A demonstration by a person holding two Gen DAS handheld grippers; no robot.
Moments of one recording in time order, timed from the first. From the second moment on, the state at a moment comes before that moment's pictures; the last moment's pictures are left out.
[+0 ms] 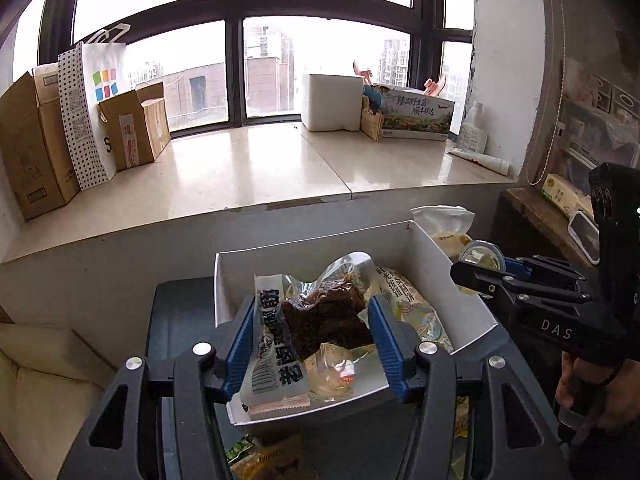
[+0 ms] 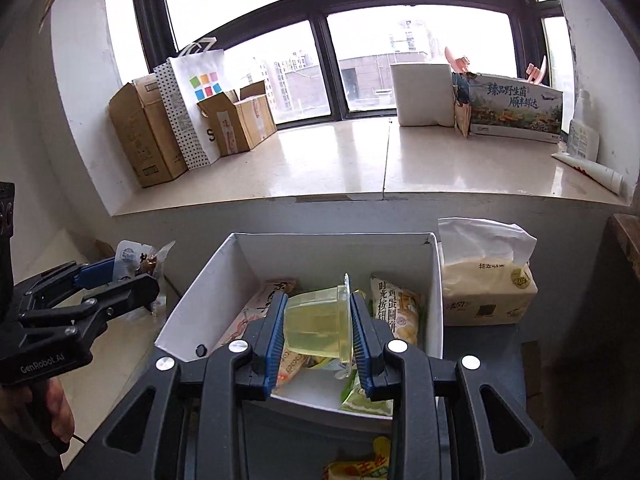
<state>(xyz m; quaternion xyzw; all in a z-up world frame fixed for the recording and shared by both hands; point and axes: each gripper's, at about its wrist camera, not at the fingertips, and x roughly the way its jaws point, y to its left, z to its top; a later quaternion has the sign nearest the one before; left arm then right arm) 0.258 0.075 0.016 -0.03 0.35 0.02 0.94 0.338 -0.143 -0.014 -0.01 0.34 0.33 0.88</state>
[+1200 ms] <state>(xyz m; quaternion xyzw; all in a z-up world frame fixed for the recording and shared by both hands) 0.119 0.081 -0.030 -0.07 0.36 0.03 0.93 0.204 -0.186 -0.057 -0.03 0.33 0.37 0.87</state>
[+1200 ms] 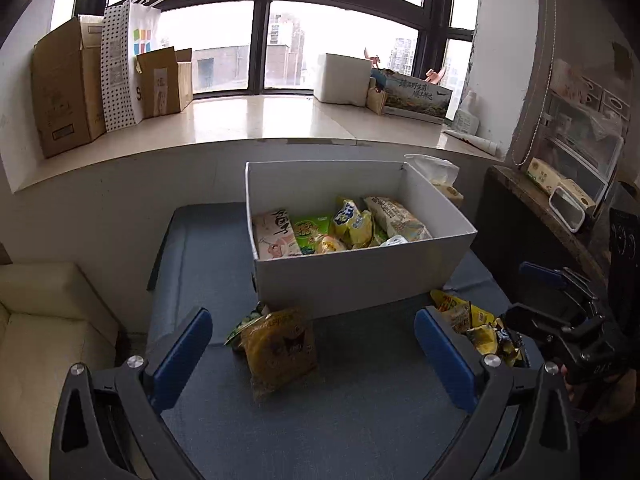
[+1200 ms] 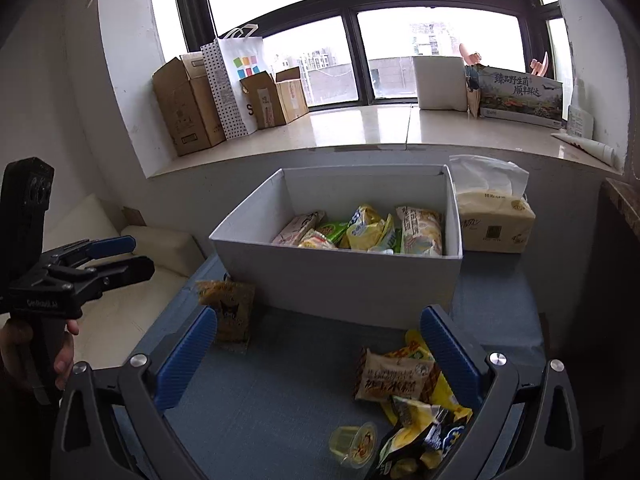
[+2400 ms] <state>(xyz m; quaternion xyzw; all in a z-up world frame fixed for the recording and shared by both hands) 0.144 0.058 -0.120 -0.08 0.42 0.13 0.90 0.164 -0.249 -0.104 -0.01 0.37 0.31 0.88</state>
